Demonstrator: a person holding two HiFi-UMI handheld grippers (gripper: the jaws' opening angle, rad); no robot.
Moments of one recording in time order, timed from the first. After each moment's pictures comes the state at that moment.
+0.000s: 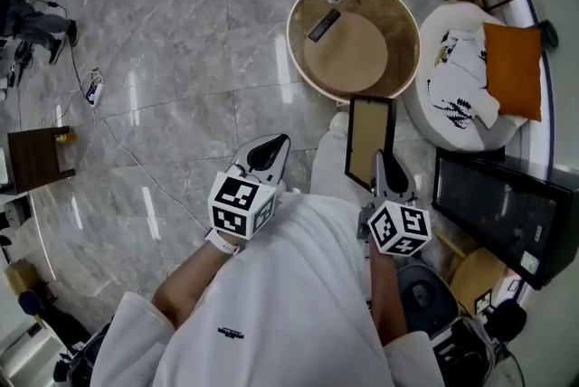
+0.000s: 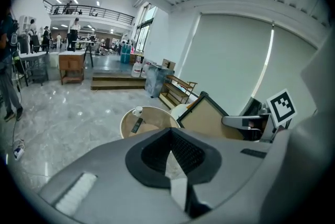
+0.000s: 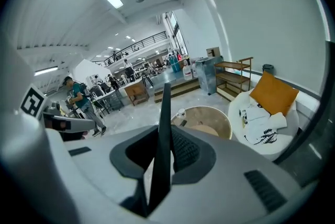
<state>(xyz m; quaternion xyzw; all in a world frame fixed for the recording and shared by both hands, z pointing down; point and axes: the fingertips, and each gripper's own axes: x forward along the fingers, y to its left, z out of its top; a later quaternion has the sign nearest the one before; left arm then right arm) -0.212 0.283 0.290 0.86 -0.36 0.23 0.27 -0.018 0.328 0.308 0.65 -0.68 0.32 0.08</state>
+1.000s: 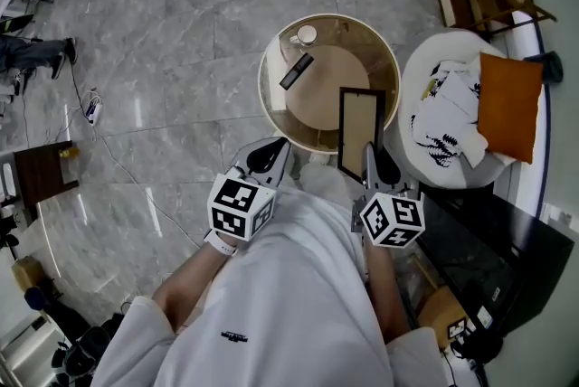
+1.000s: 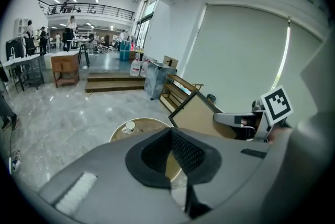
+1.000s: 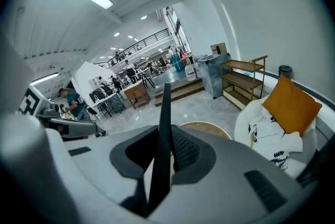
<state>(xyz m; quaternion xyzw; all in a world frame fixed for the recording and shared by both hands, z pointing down) -0.044 0.082 0.281 0.85 -0.37 0.25 0.27 0.132 0.100 0.304 0.62 -0.71 0.33 0.08</state>
